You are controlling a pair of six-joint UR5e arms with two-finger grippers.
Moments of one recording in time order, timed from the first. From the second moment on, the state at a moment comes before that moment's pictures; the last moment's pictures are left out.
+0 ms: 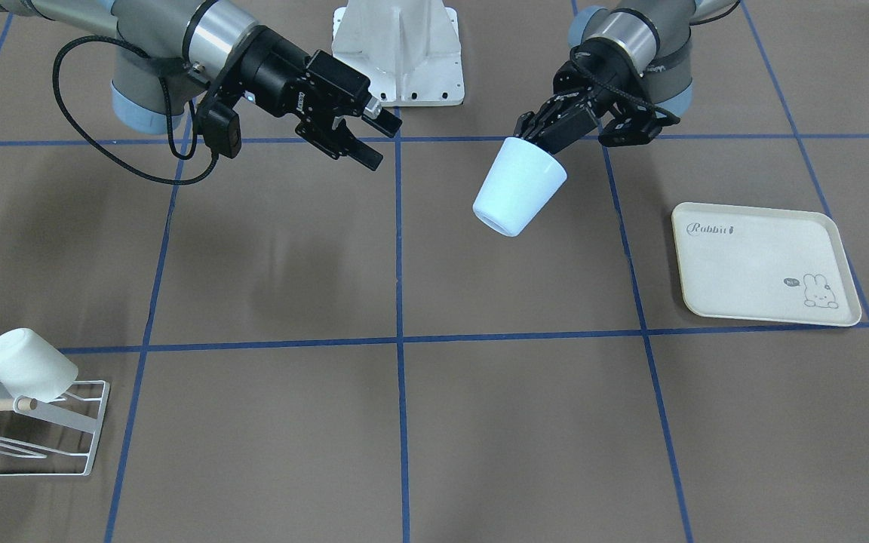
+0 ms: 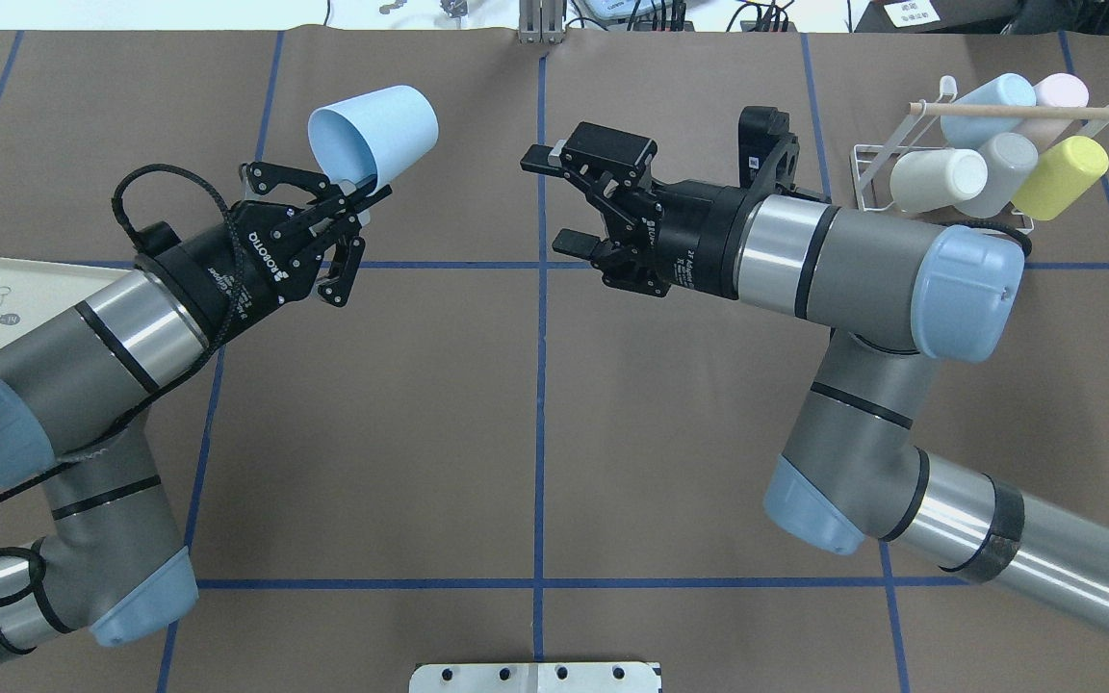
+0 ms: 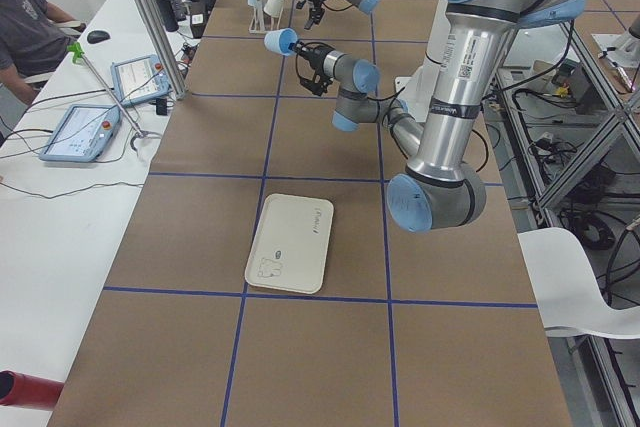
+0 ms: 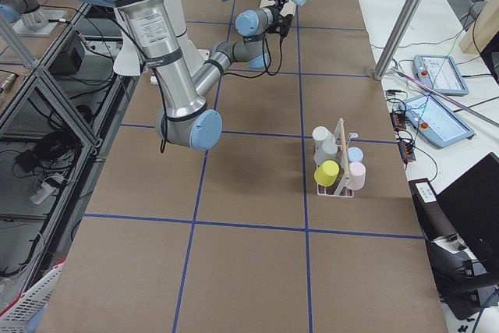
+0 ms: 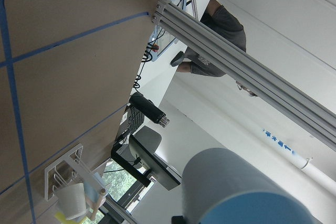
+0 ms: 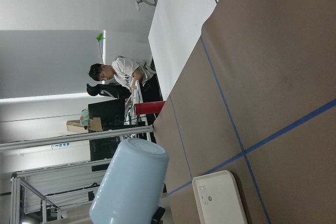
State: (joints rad) left arm -0.49 -1.88 -1.81 -3.00 -1.22 -2.68; right arm 0.58 -1.07 1.75 -0.34 1.65 2.04
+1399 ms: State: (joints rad) left arm -0.31 -1.97 -1.78 -3.13 -1.04 -2.59; right arm 0.58 -1.05 1.73 -0.27 1.59 2.10
